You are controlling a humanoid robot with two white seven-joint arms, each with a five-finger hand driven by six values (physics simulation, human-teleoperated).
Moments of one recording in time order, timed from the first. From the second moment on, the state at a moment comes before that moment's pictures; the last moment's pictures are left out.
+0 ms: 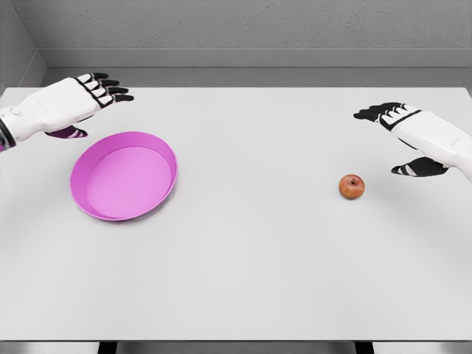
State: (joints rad) left arm -0.74 0.87 -0.75 -1.24 -0.70 -0.61 0.05; right arm -0.30 -1.07 0.47 -1.73 0.22 -0.30 0.10
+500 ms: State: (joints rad) left arm -0.75 0.88 -0.75 -1.23 -0.70 -0.61 0.05; right arm -0.52 -1.00 0.58 -1.71 0.22 -0.20 0.52
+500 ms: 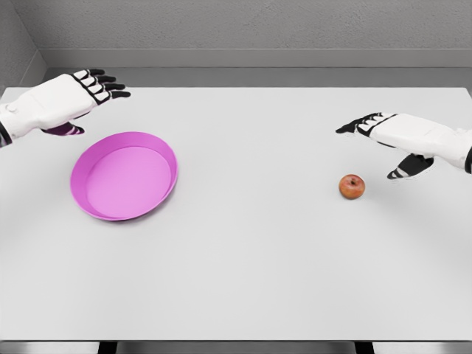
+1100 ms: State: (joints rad) left arm -0.75 0.88 -0.75 -1.24 -0.70 -0.61 0.04; right arm -0.67 -0.89 0.83 -1.53 0.22 -0.15 0.61
